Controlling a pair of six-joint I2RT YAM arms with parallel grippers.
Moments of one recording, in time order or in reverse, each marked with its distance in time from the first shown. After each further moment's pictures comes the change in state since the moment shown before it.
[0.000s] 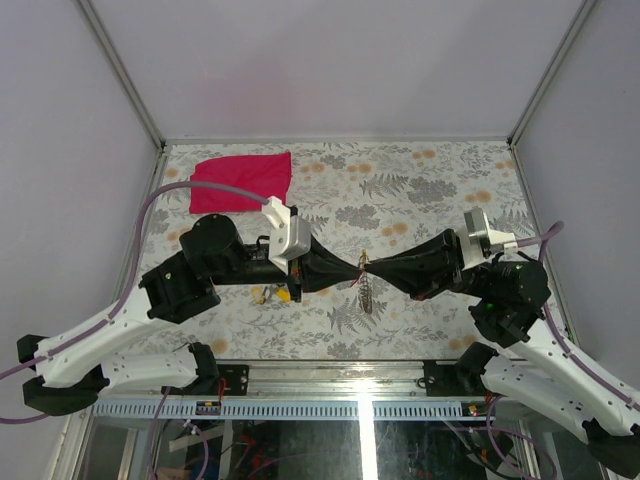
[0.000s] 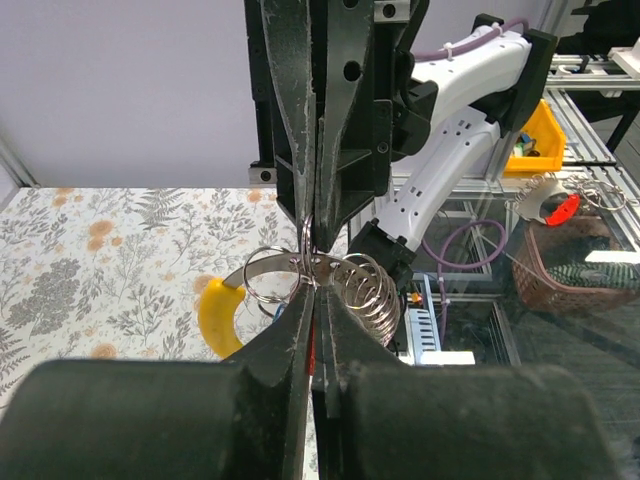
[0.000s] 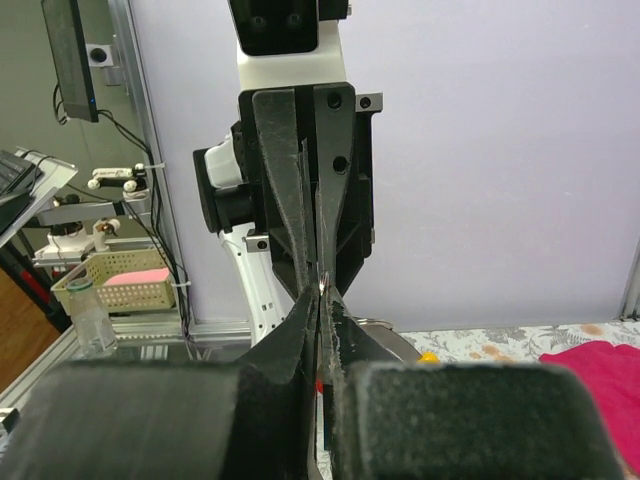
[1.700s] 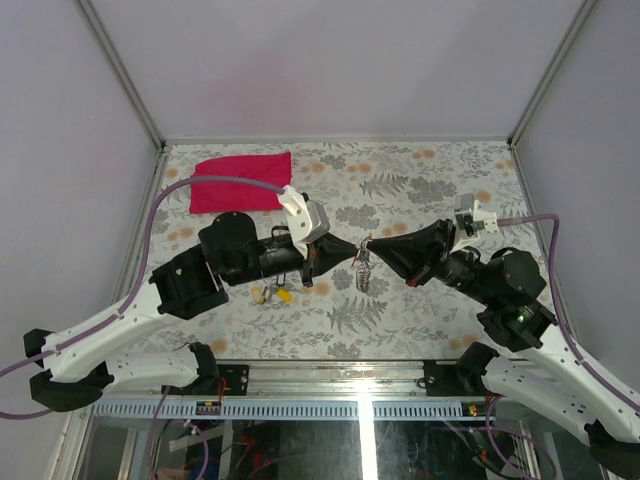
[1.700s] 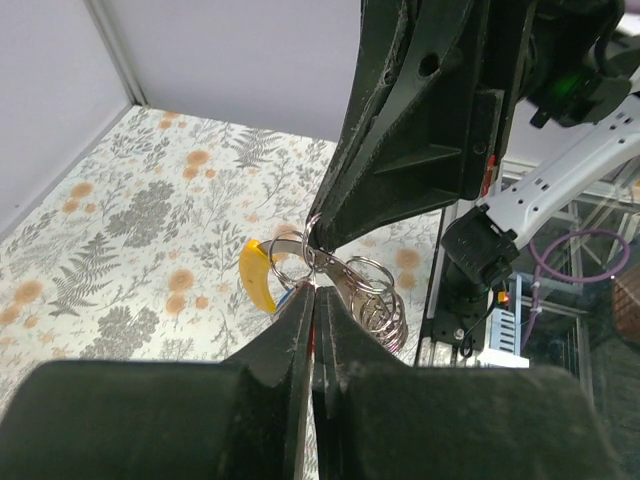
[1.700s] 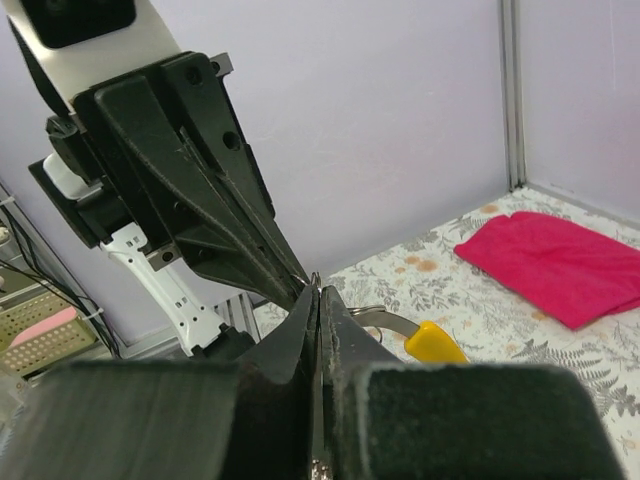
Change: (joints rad) left arm -0.002 0.039 0.002 -0.044 -0.281 0.019; right arm 0.007 -0.047 0.039 -0.359 0.330 -0.054
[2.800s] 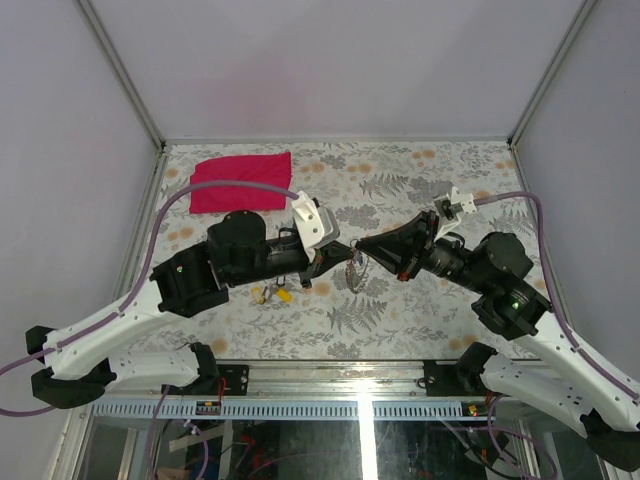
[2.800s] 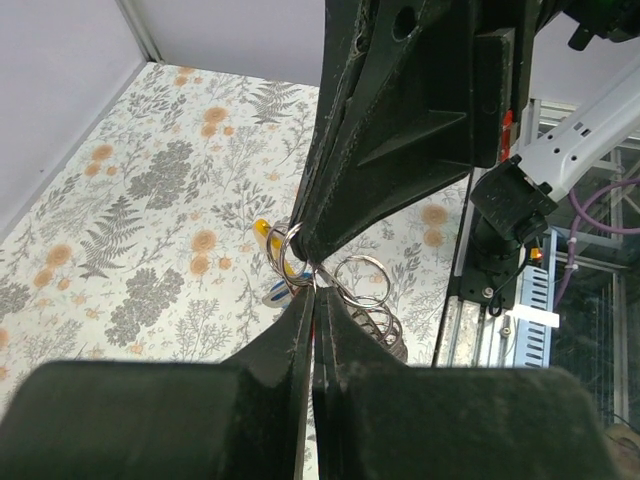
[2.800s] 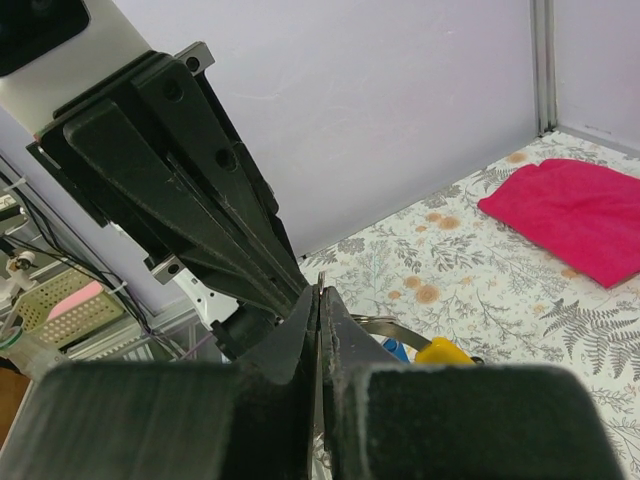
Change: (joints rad) left arm -0.012 0.032 0.055 -0.147 -0.045 0.084; right arm 0.000 0.103 0.099 -0.129 -0.054 0.038
